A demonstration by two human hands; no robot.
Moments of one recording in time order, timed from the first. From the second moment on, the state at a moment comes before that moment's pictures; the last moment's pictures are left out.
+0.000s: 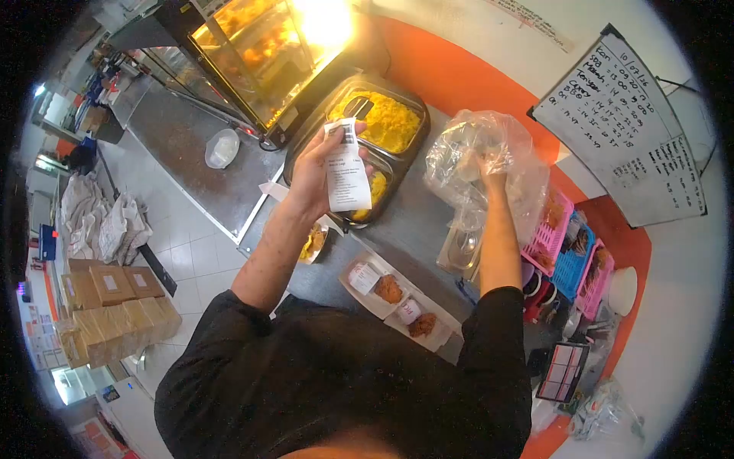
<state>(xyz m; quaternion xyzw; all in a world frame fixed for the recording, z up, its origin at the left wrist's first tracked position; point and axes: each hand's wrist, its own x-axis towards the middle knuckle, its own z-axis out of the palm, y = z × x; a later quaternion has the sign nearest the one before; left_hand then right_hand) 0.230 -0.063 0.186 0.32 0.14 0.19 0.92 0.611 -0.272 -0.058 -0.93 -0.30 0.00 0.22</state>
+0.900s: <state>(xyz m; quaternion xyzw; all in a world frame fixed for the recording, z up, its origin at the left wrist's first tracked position) -0.054 0.108 -0.113 0.74 0.46 0.20 0.44 0.121 -0.071 -0.014 -0.80 -0.47 -0.06 0.37</state>
